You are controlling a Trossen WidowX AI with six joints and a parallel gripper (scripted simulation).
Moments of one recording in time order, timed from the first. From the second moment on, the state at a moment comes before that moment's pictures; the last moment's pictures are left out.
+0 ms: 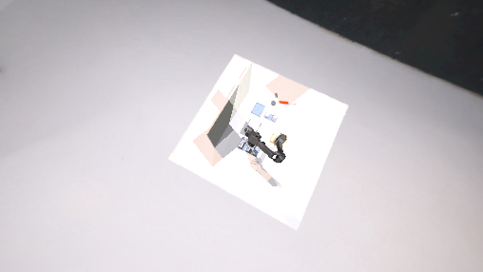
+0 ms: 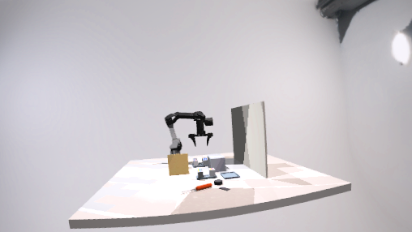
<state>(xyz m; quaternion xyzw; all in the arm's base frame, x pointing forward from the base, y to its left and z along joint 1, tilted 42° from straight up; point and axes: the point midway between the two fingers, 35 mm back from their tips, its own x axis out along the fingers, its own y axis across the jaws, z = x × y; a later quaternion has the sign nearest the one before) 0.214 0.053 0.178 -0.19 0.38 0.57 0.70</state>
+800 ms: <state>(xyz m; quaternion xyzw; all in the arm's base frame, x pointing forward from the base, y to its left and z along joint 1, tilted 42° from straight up) 0.167 0.102 0.138 -0.29 0.29 0.62 0.66</state>
